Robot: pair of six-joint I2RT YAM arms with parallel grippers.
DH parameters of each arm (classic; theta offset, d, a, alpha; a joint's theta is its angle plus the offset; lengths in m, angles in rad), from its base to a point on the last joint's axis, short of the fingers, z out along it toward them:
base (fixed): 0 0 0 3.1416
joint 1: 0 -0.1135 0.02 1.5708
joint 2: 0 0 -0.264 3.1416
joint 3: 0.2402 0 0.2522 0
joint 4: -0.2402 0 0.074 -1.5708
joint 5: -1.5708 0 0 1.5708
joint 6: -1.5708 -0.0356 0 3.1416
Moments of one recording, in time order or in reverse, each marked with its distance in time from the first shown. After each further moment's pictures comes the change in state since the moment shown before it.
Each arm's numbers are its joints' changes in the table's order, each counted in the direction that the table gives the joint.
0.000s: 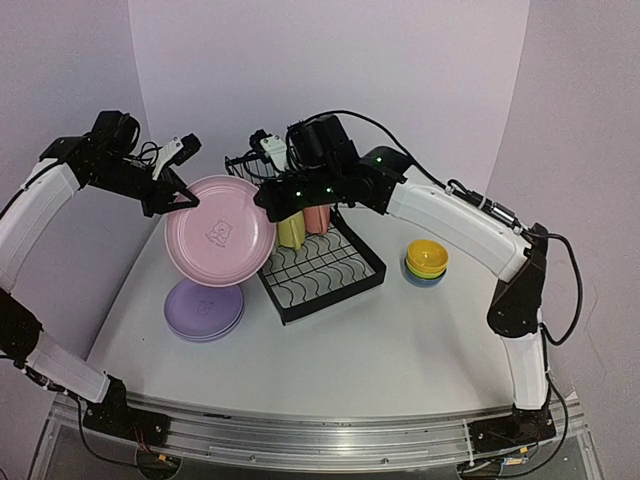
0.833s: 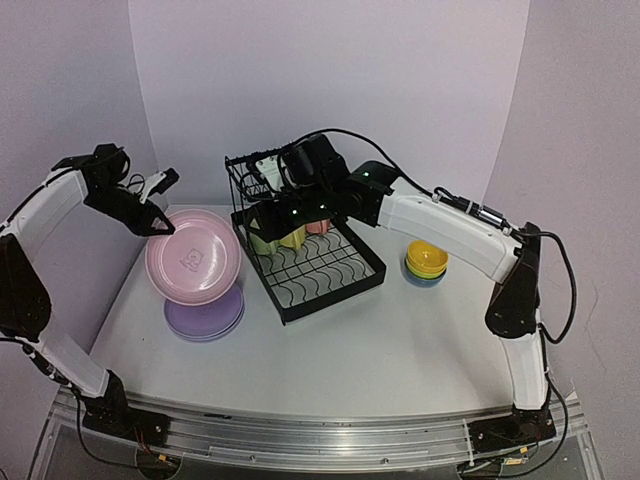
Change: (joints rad) left arm -0.228 0.112 -0.131 -0.036 0.043 0.071; right arm -0.005 0.011 -0.090 0.013 0.020 0.006
